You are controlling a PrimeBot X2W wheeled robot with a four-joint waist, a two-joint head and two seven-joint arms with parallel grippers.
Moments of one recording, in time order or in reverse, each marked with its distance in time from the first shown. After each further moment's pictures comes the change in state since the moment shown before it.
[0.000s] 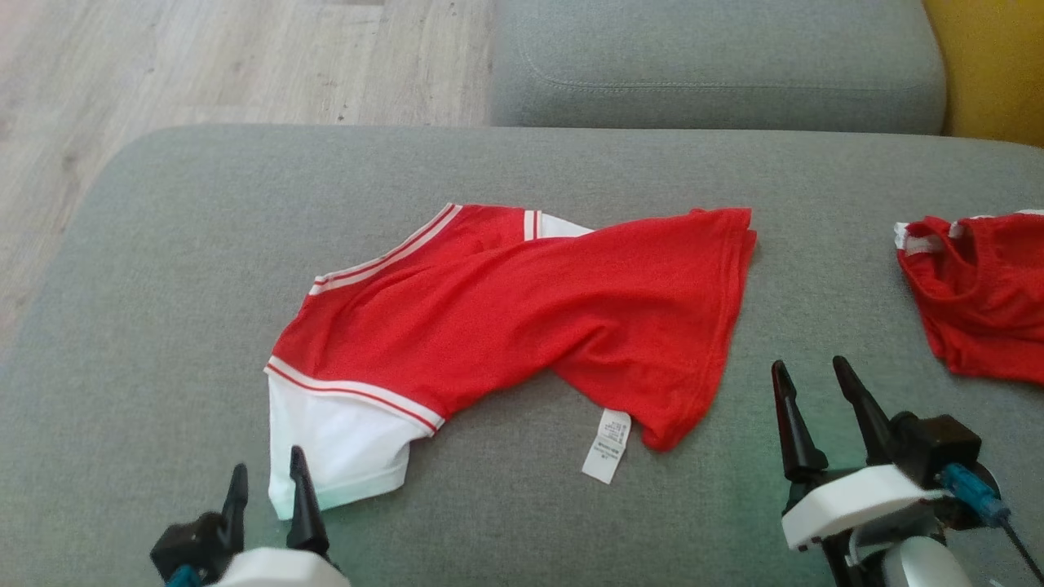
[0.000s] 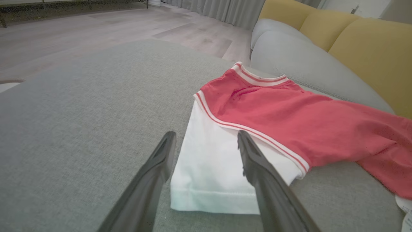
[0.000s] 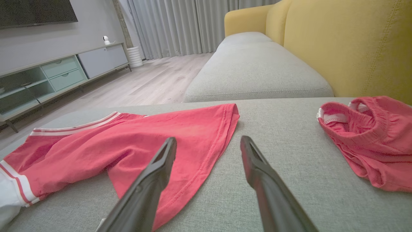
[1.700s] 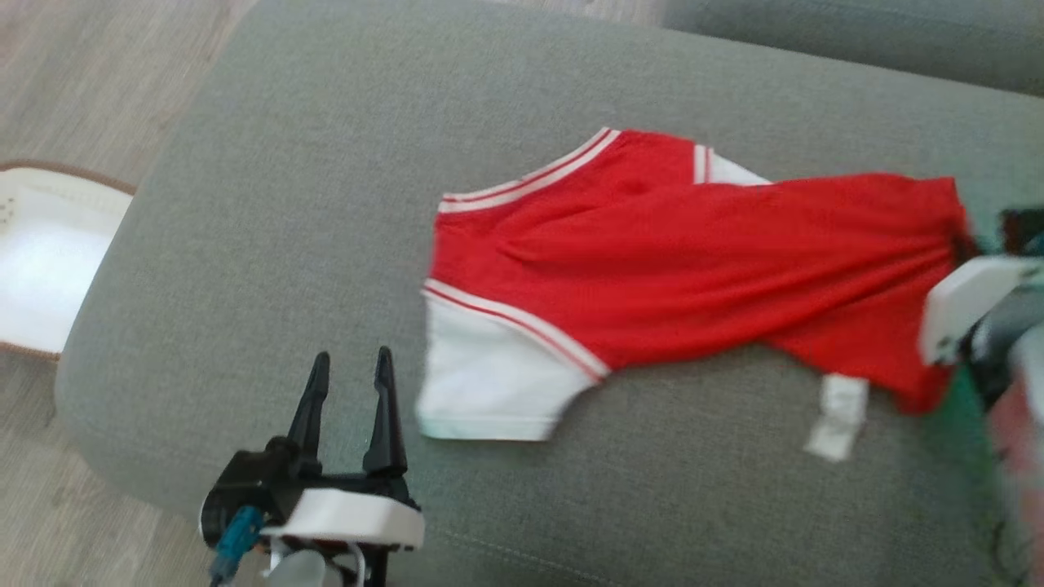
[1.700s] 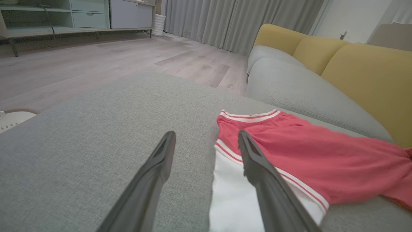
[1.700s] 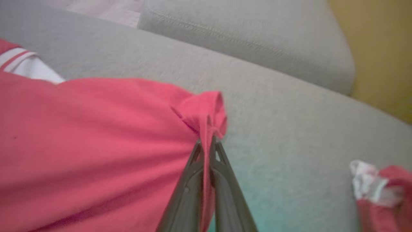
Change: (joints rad) left arm -0.114 -0.057 -0.081 -0.154 0.151 -0.067 -0.035; right arm -0.633 -0.193 -0.267 0.700 -0.376 0.000 0.181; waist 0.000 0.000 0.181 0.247
